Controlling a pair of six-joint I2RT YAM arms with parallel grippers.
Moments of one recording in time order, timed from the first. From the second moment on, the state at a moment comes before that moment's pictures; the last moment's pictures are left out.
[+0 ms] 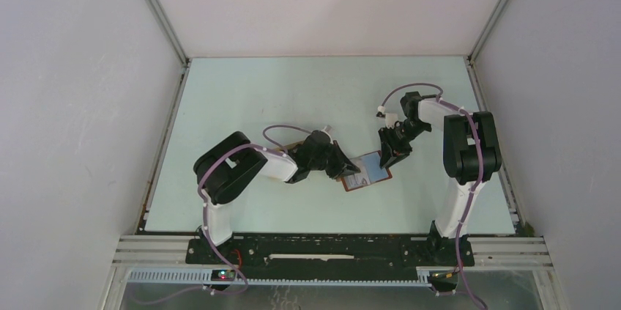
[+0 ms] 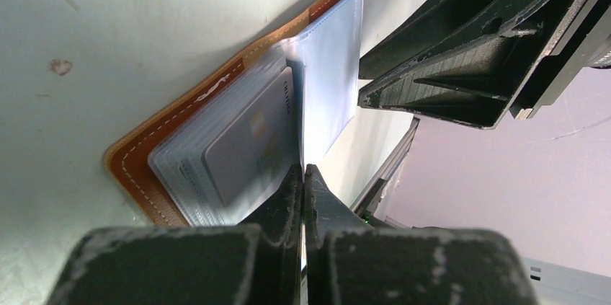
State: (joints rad) left arm -0.83 1.92 0.84 0.49 0.31 -1.29; right arm 0.12 1.94 1.24 -0.93 -0.58 -0.27
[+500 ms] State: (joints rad) left arm -0.83 1.94 0.86 0.51 0.32 -1.29; right arm 0.12 1.94 1.24 -0.93 -0.58 -0.27
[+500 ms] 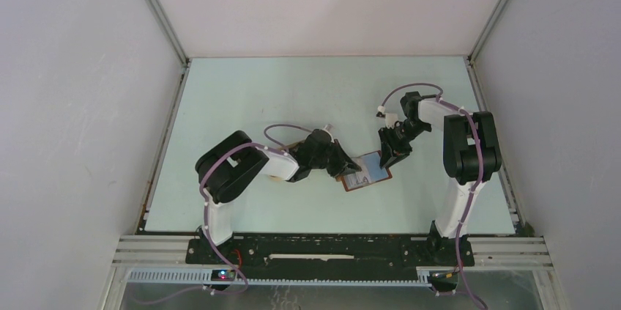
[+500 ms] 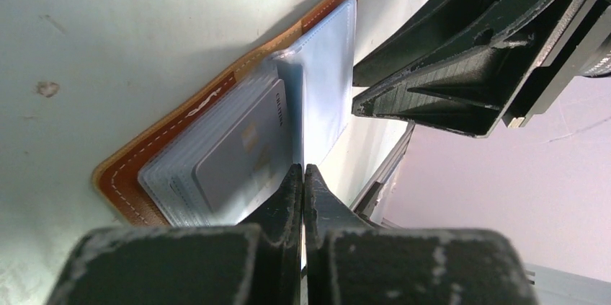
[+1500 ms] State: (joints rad) left arm -0.84 1.97 0.99 0.32 0.27 -1.24; right arm 0.12 1.94 1.24 -0.93 -0.58 -0.27
